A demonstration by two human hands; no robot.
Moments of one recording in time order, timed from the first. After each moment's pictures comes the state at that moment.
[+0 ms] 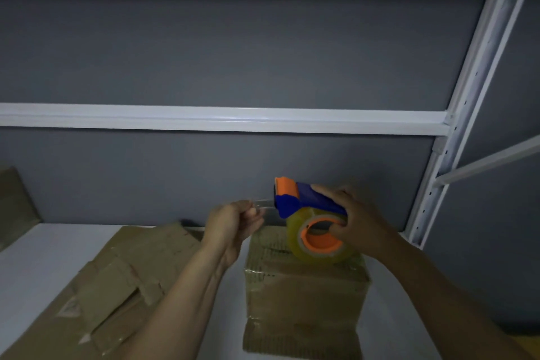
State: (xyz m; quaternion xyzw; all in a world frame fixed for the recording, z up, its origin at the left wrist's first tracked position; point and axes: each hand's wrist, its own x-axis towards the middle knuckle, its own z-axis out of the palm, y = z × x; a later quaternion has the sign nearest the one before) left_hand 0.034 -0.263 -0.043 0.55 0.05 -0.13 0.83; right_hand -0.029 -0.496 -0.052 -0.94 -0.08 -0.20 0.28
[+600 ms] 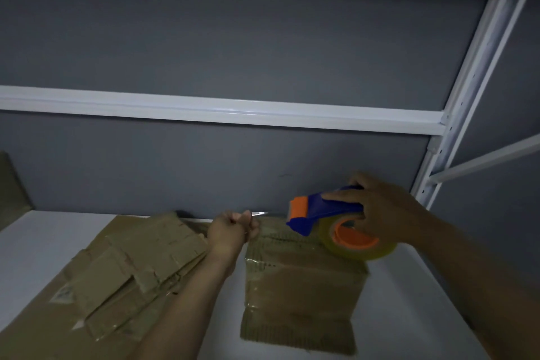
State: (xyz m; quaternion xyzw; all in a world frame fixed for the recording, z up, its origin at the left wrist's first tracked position) left_hand 0.039 -0.267 -0.099 0.66 0.02 -0.04 0.75; right_hand -0.060 -0.513 -0.002 -0.98 -0.08 -0.15 -0.05
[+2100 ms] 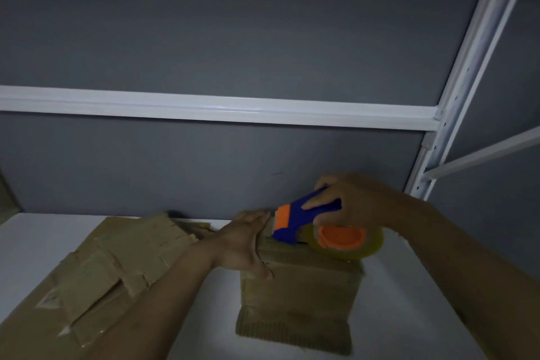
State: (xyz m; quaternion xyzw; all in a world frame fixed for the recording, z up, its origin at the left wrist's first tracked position) left_hand 0.070 -0.268 -0.106 0.90 -0.40 -0.11 0.15; right_hand -0.037 -0.501 0.011 -0.99 -0.14 -0.02 0.04
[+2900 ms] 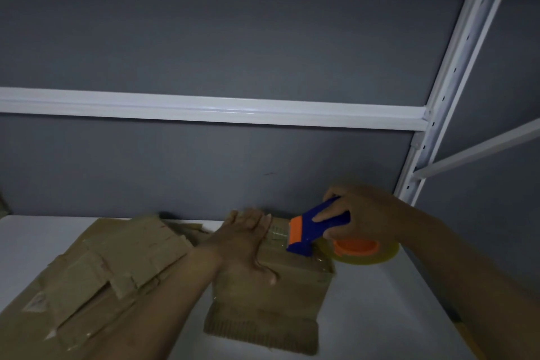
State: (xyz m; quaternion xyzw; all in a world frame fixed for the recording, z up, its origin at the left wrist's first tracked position) left_hand 0.050 -0.285 -0.094 0.89 -0.44 -0.09 0.00; right_hand -0.063 -0.525 -0.001 -0.99 -0.11 -0.03 0.05
